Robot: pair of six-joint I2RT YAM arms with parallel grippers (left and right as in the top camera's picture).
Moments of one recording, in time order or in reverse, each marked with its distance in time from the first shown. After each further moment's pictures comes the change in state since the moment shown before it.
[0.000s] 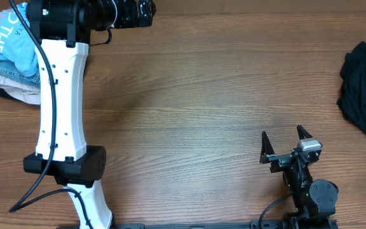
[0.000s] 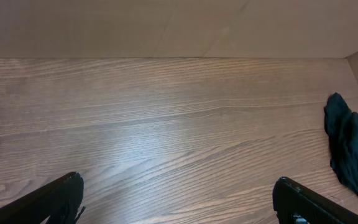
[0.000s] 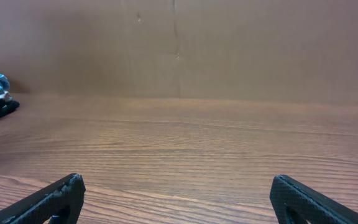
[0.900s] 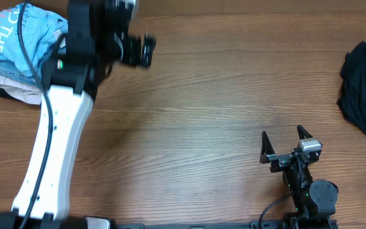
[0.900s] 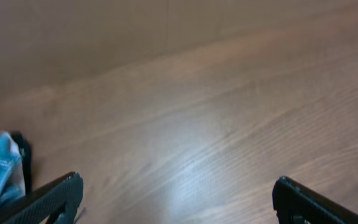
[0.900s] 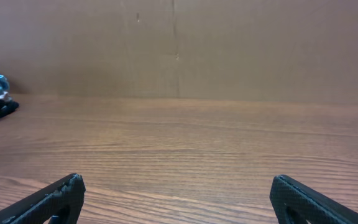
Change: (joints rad) left arm -0.035 -0.521 -1.002 0.592 -0.105 0.275; right arm 0.000 -0.002 -0.001 0.002 0.000 0.000
